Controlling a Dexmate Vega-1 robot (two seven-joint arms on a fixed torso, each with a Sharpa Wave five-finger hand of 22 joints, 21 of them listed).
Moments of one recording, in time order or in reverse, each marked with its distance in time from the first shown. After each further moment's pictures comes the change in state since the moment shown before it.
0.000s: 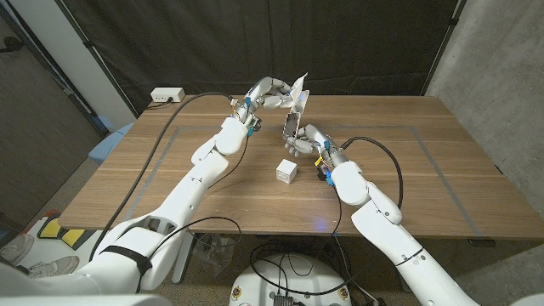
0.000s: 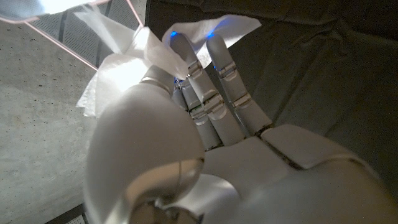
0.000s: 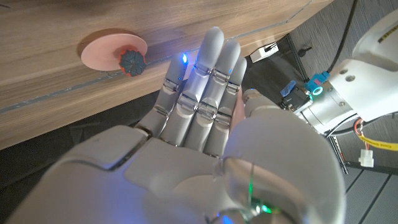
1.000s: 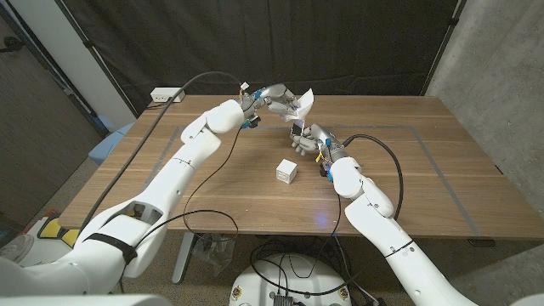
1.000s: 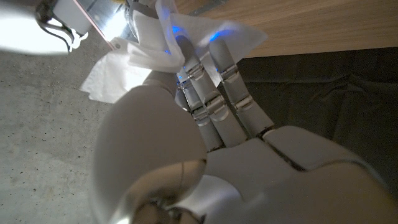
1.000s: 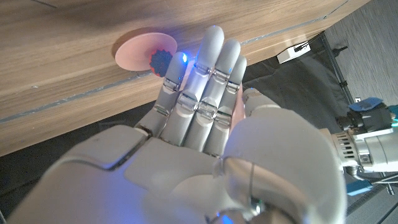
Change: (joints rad) left arm -0.060 0.114 0.061 -0.165 -0.015 0.164 -0.458; left_hand 0.009 -0.009 0.011 0.003 0.000 0.000 0.007 -0.012 0.001 0.002 0.002 -0.012 0.015 0.000 0.000 -0.003 0.032 -0.016 0.006 0.019 0.000; right arm 0.030 0.060 0.016 0.057 -0.066 -0.070 -0.014; right_hand 0.003 -0.003 0.004 0.004 0.000 0.005 0.005 -0.012 0.012 0.007 0.000 0.000 0.003 0.012 0.006 0.000 0.013 0.000 0.000 0.000 -0.003
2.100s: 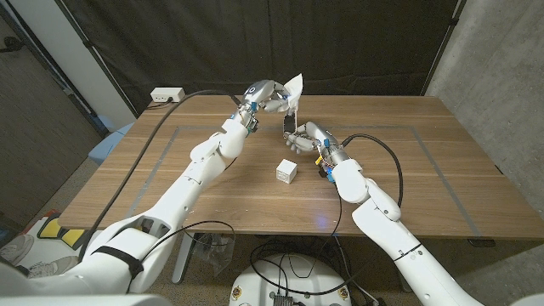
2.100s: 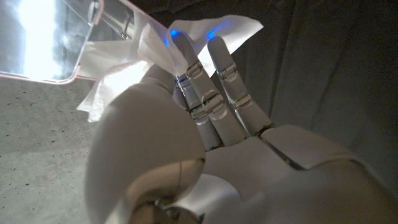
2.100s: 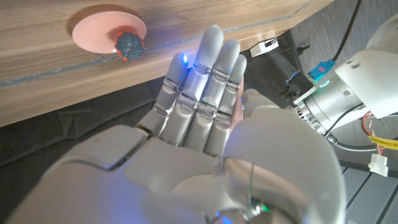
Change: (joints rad) left arm 0.072 -0.061 -0.001 0.124 0.353 -0.089 0.757; left_hand -0.005 0.000 0.000 0.000 0.000 0.018 -0.001 -0.006 -0.005 0.006 0.001 -0.012 0.000 0.011 0.000 0.000 0.024 -0.009 0.002 0.023 -0.005; right arm -0.020 -0.054 0.013 0.009 0.031 0.199 -0.026; right_hand -0.001 0.001 0.000 0.000 -0.004 0.009 -0.002 -0.015 0.006 0.001 0.001 -0.008 0.008 0.000 0.000 0.004 0.029 -0.017 -0.005 -0.030 -0.019
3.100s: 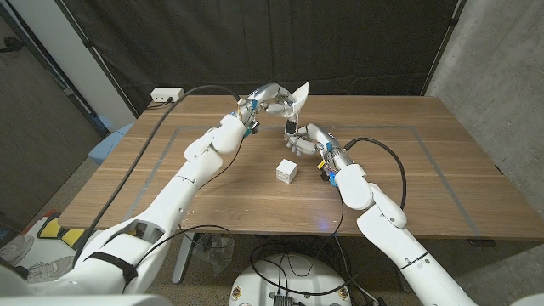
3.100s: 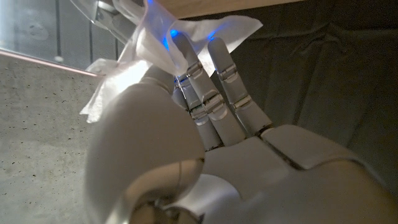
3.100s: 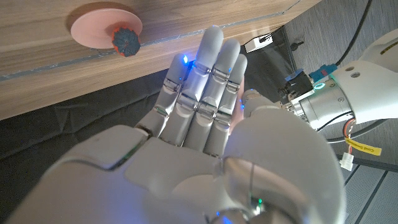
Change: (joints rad) left arm 0.024 0.033 -0.028 -0.122 -0.252 0.012 -0.452; left_hand -0.005 -0.005 0.007 0.007 0.000 0.001 -0.002 -0.004 -0.001 -0.001 -0.004 -0.012 0.010 0.000 0.000 -0.005 0.014 -0.022 0.008 0.013 0.000; right arm -0.053 -0.014 0.020 -0.040 -0.002 0.044 -0.024; right_hand -0.007 0.007 -0.005 -0.005 -0.008 0.003 0.004 -0.008 0.007 0.000 0.000 -0.007 0.003 0.000 0.000 0.000 0.004 -0.003 0.003 -0.008 0.000
